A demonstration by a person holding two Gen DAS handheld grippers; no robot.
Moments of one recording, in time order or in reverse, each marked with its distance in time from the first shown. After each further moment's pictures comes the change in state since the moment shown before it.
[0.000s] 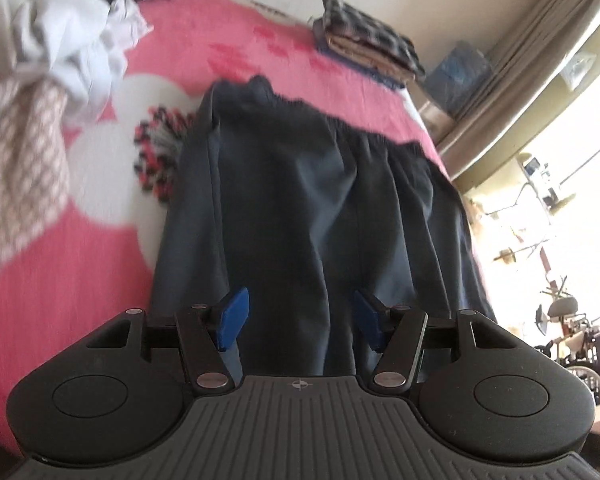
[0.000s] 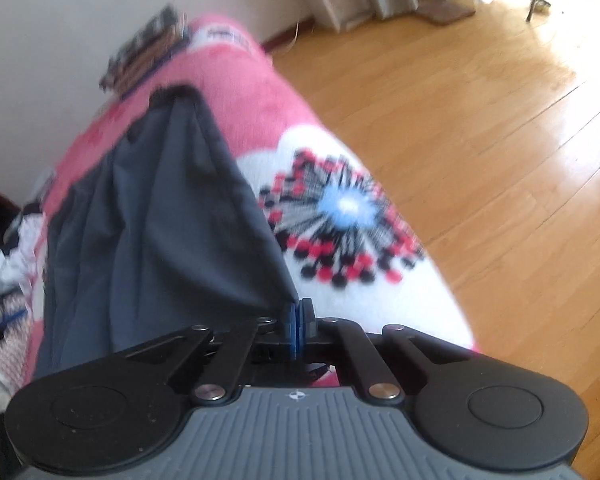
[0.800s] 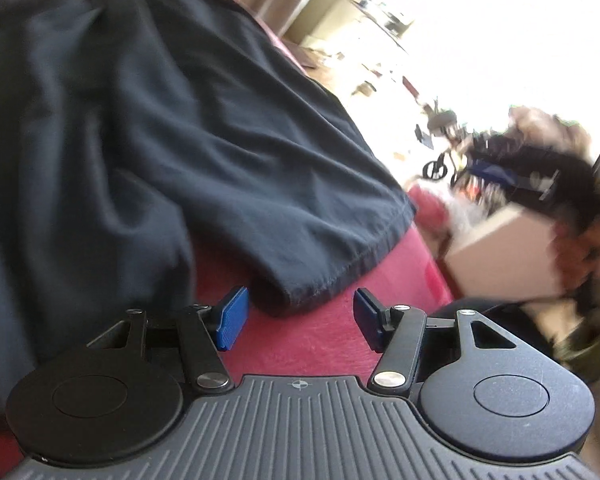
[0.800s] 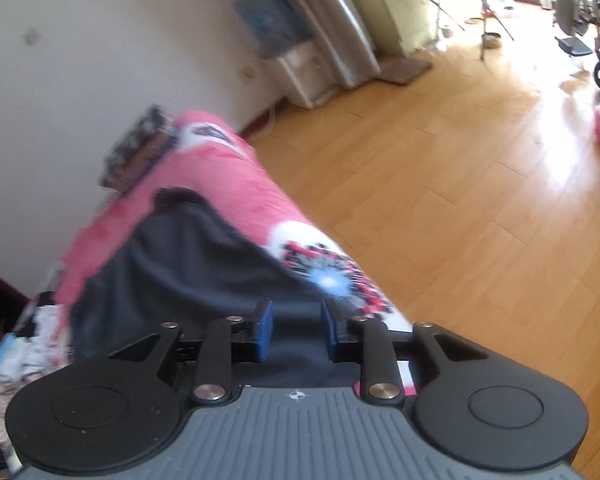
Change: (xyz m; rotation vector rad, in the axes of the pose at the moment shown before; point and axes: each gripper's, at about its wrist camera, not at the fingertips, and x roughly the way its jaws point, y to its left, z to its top) left arm 0.024 -0.087 -0.130 0.473 0.318 -0.368; right arm -0.073 0.000 -0.002 0.112 -0.228 0.015
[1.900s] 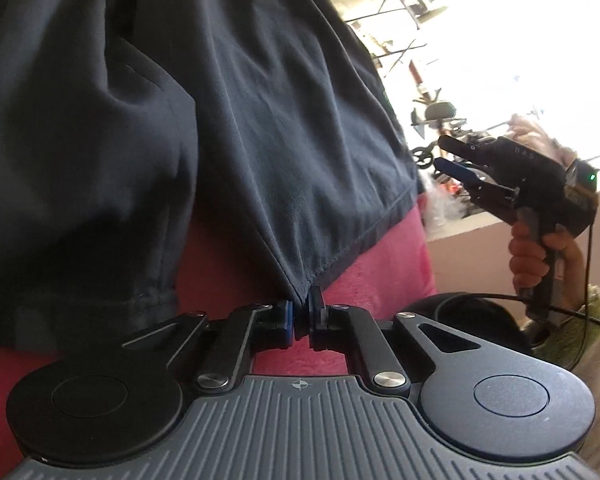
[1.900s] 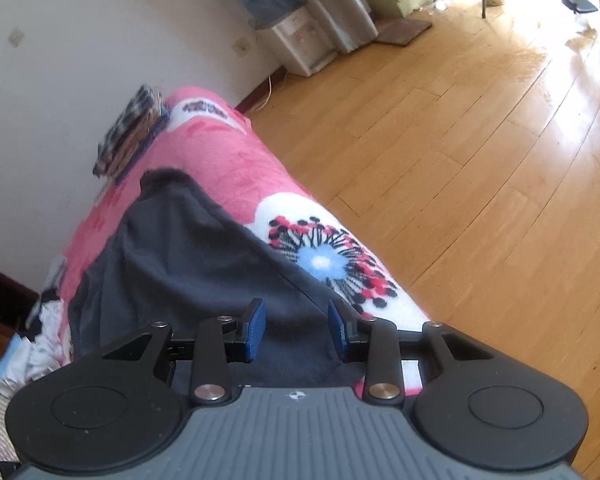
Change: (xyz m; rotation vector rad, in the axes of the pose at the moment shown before) left arm 0.029 0.031 -0.009 -0.271 0.136 -0.128; right arm 0.055 -0.026 0.000 0.057 0.112 0.003
